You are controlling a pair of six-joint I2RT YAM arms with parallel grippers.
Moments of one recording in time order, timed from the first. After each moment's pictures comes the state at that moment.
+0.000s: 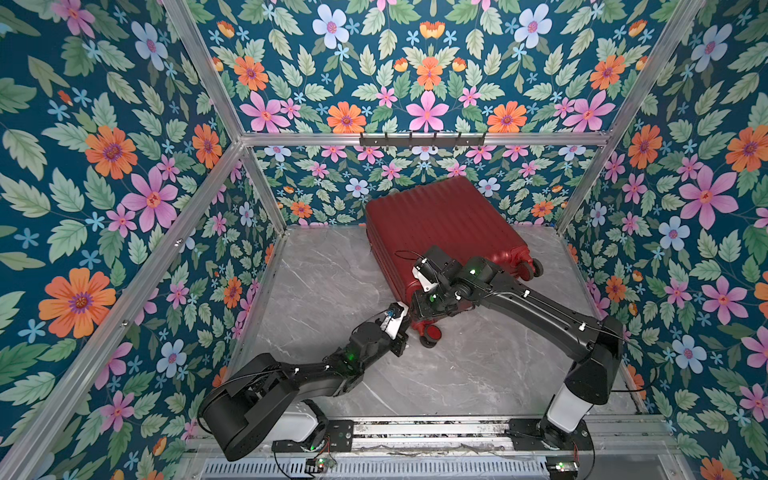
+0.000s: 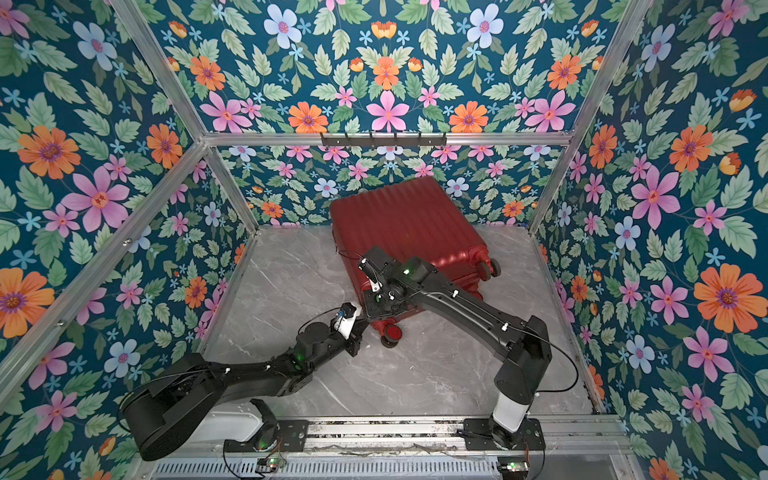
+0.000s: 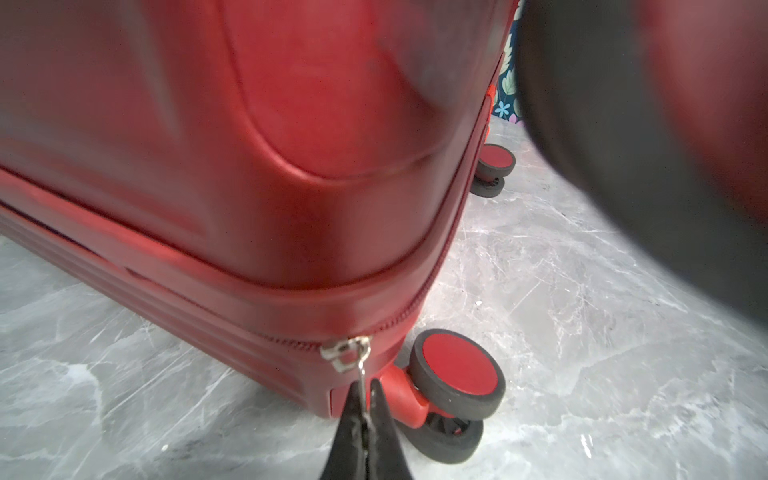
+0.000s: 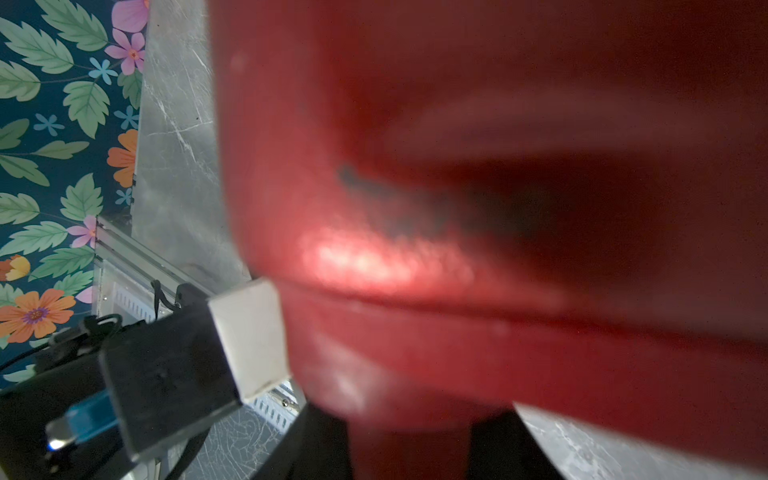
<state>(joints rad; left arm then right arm) -0.84 1.33 0.28 0.79 -0.02 -0.08 0.88 1.73 1.73 -1.09 -0.12 0.60</state>
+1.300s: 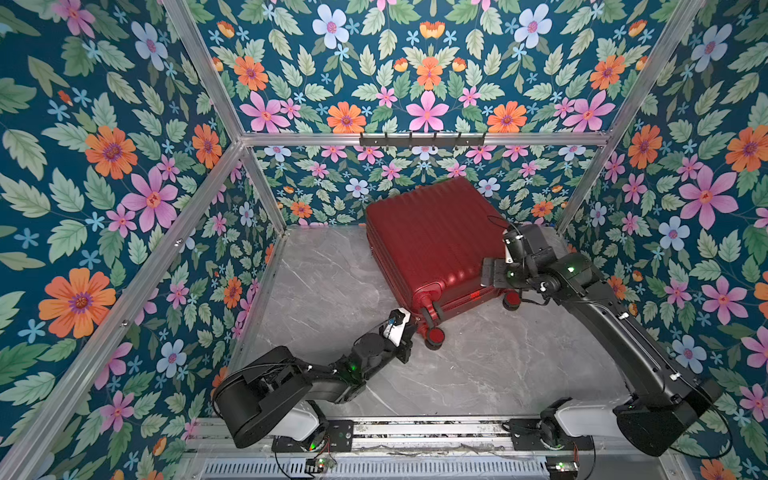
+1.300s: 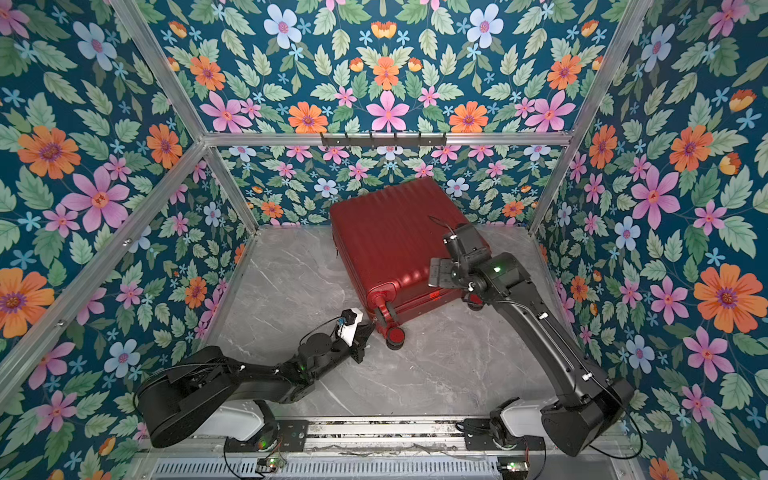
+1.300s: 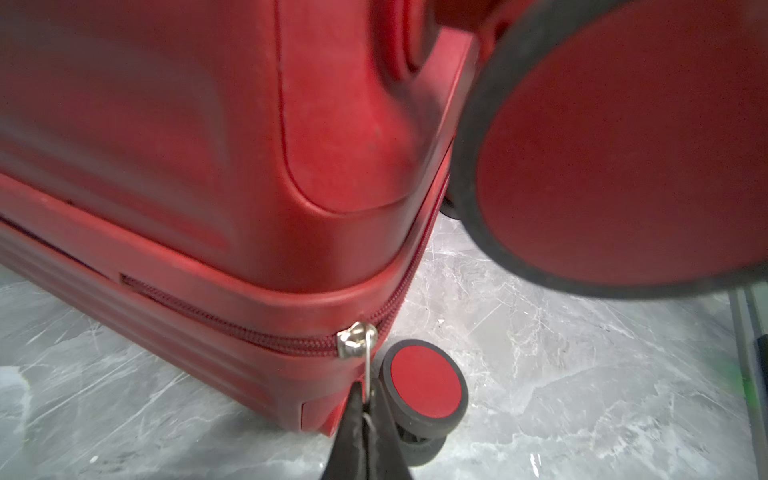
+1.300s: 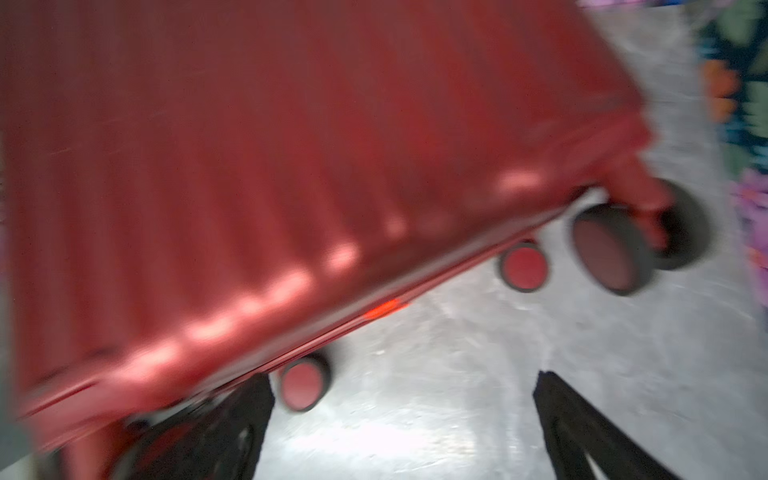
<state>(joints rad) -0.91 1.41 0.22 1.01 -0.07 -0.17 0.42 1.33 1.50 -1.10 0.23 0.44</state>
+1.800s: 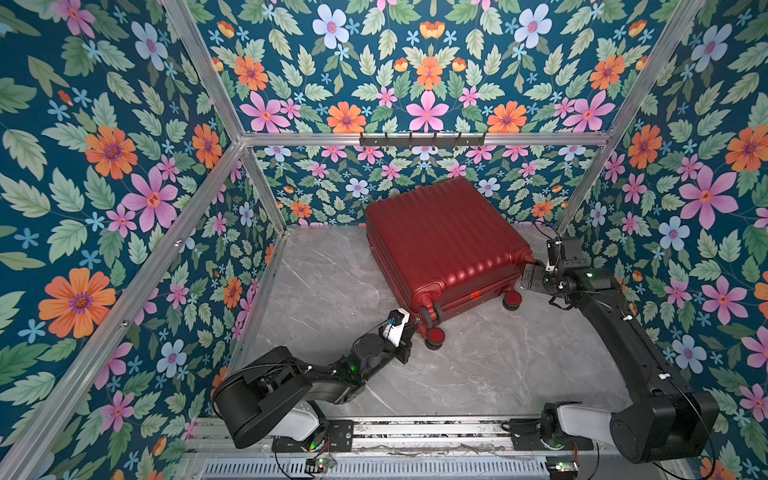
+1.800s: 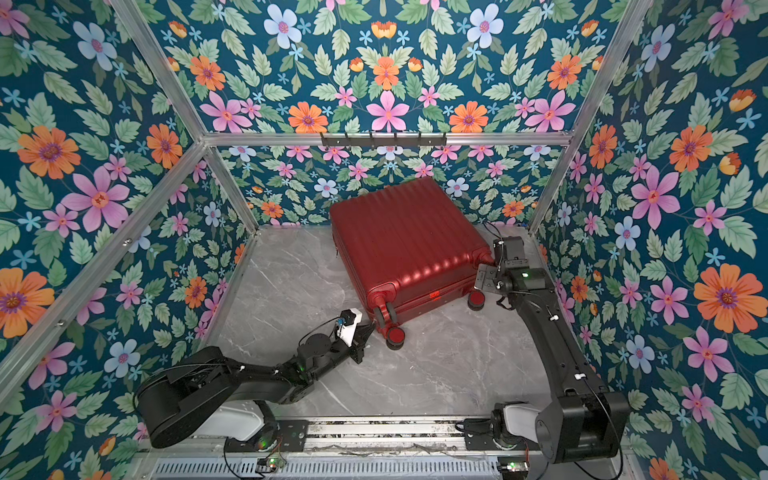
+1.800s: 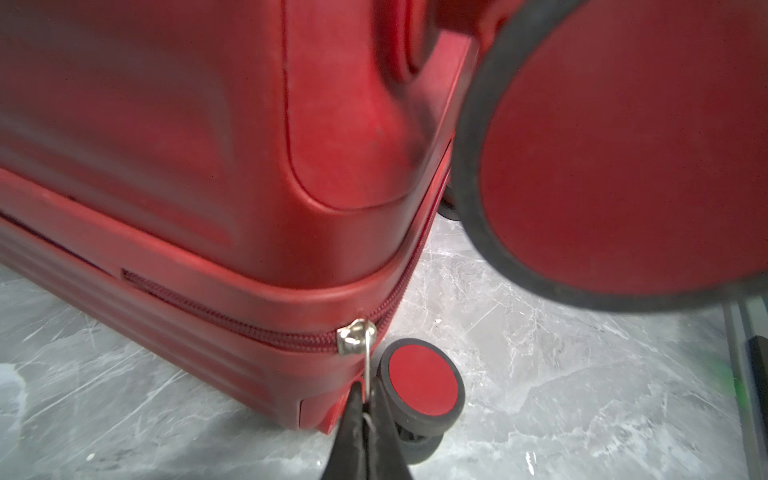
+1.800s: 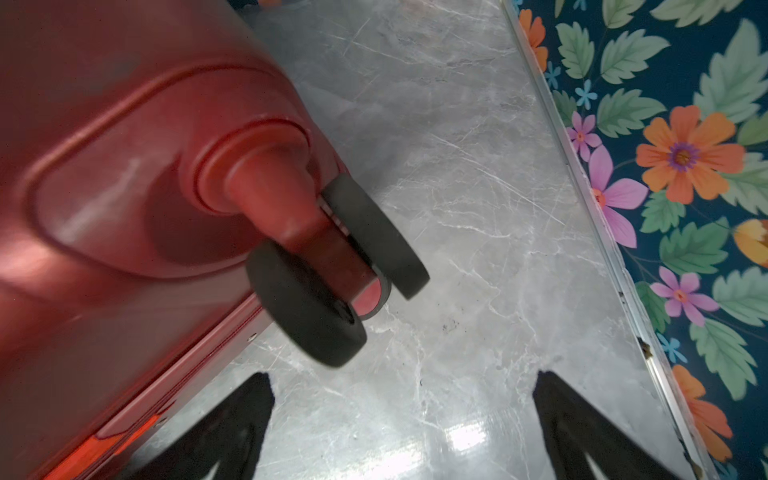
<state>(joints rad) -0.91 1.41 0.21 1.03 -0.07 -0.18 0.07 1.27 1.18 -0.82 0.16 0.26</state>
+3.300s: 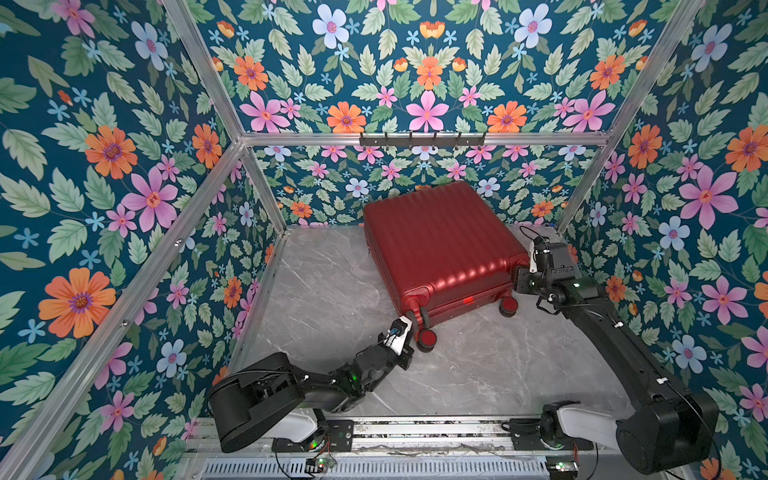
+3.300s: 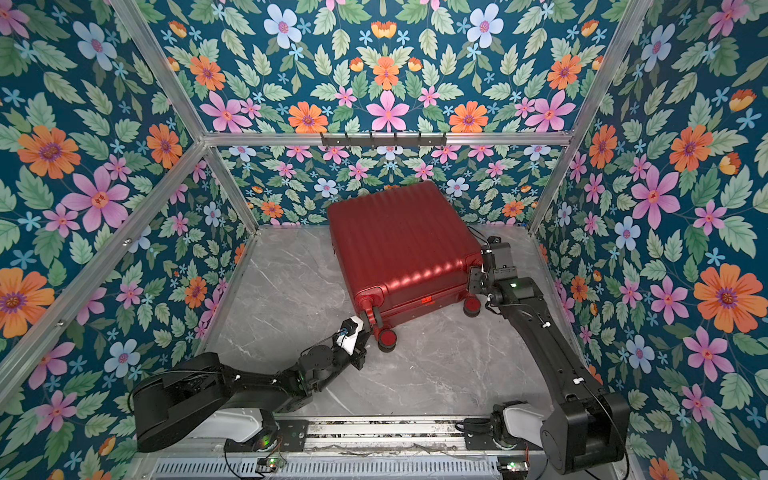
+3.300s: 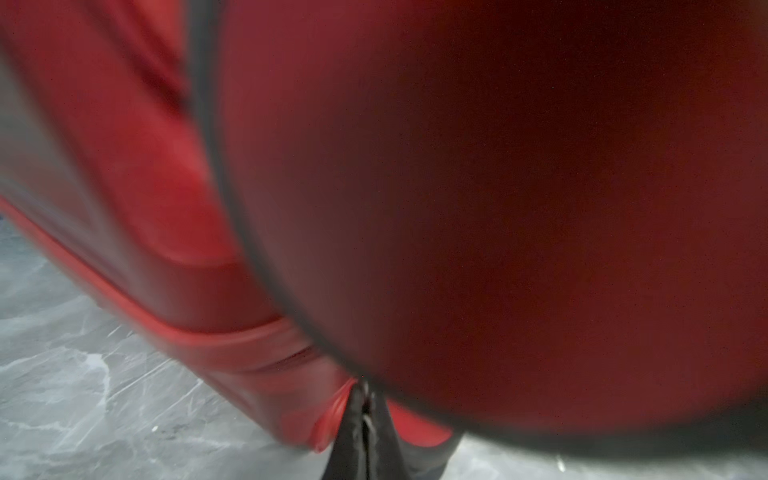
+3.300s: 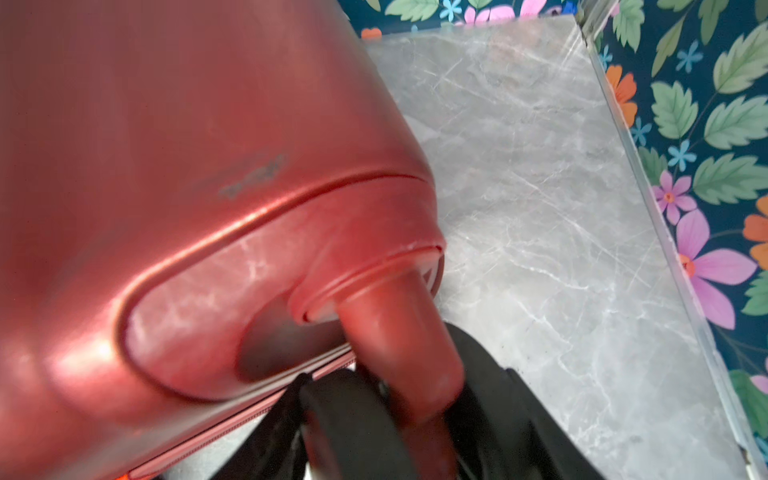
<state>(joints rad) -1.08 1.36 0.19 1.03 -0.34 -0.07 0.18 1.24 1.12 -0.70 0.13 0.27</state>
